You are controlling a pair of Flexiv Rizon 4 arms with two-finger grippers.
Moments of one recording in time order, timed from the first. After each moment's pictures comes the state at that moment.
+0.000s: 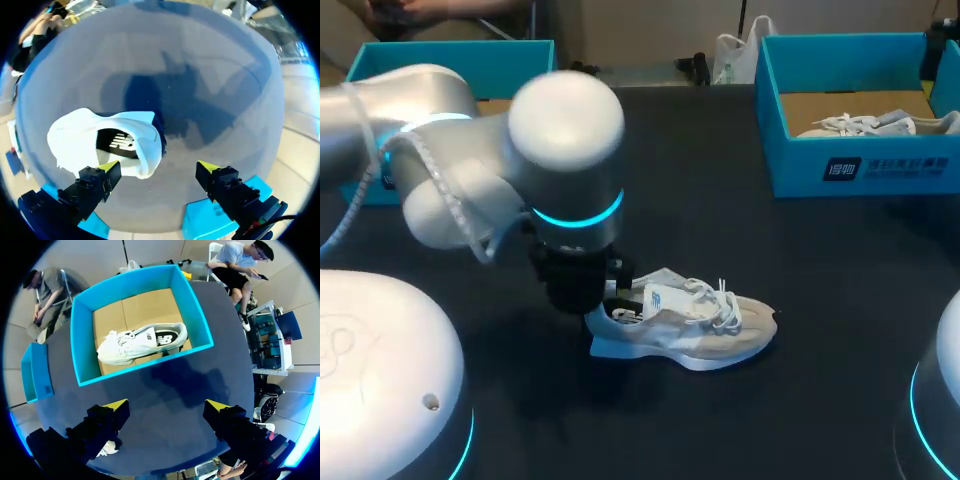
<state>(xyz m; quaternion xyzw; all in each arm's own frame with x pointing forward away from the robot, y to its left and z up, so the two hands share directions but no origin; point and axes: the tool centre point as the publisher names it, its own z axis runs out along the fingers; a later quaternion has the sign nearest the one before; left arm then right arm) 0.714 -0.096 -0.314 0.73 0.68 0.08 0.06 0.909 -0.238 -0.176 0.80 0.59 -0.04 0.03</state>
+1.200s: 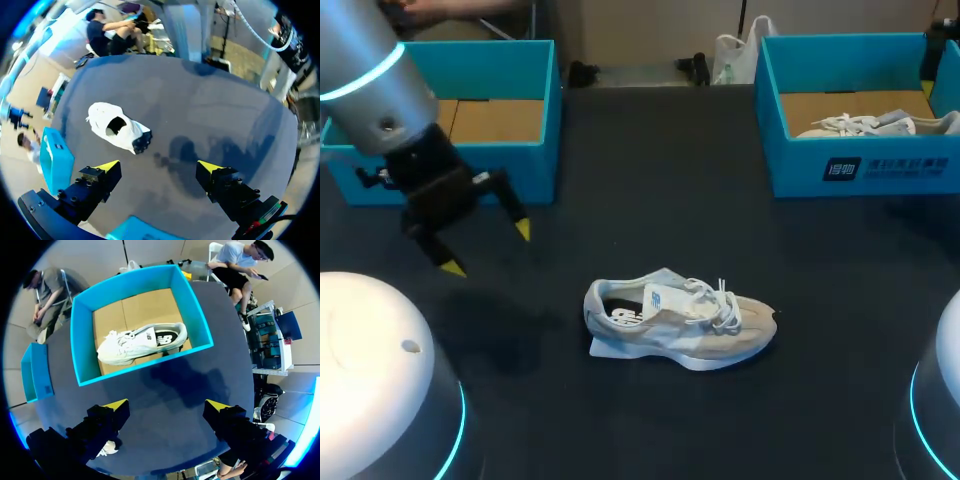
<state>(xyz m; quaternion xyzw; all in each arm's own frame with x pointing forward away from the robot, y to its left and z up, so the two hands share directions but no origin) 0.709 0.026 -0.241 0.52 0.83 -0.20 0.03 0.909 -0.238 -0.176 0.80 0.59 -0.04 0.03</state>
